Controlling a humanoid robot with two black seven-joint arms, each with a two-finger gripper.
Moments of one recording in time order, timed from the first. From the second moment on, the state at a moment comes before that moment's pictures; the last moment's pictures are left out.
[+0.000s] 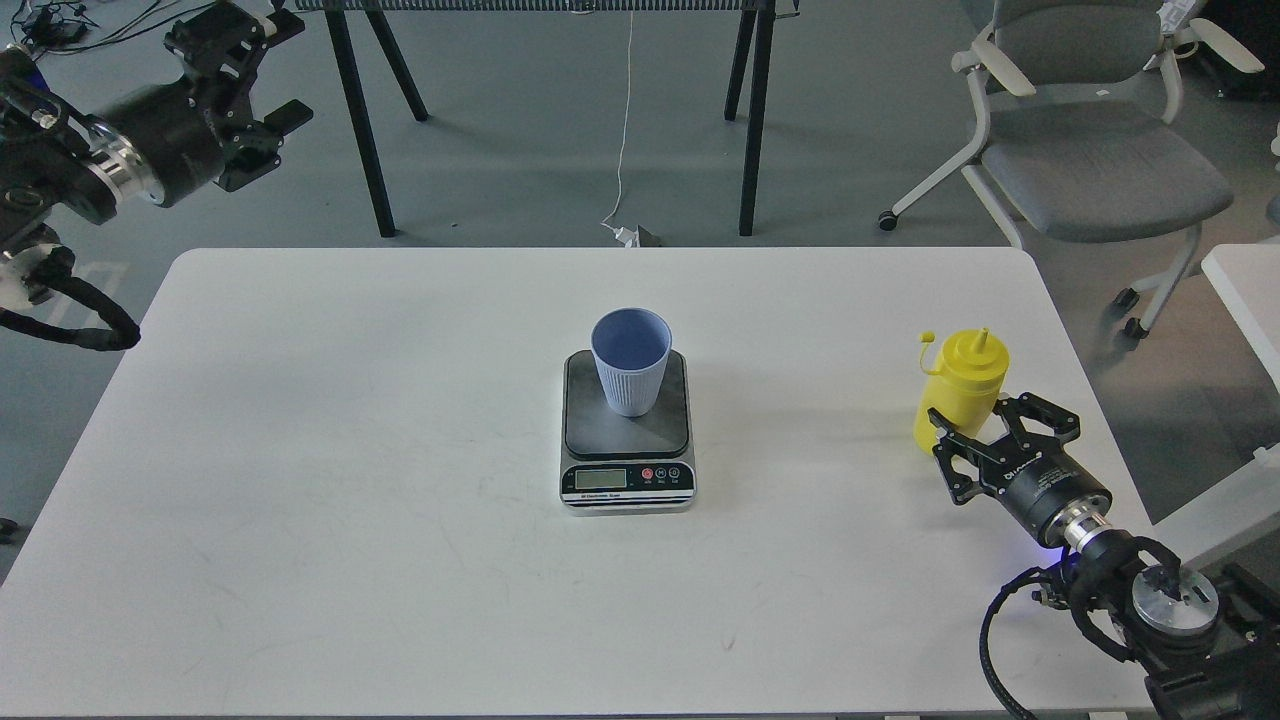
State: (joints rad) left arm -1.08 0.61 -0.29 -0.57 0.51 -0.49 -0.49; right arm 0.25 -0.34 1.04 0.75 0.36 0.49 -0.16
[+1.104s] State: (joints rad) left arm -1.08 0.60 -0.34 -0.60 0.50 -0.49 -0.49; right arm 1.01 -0.49 0.75 0.85 -0.45 0.49 -0.16
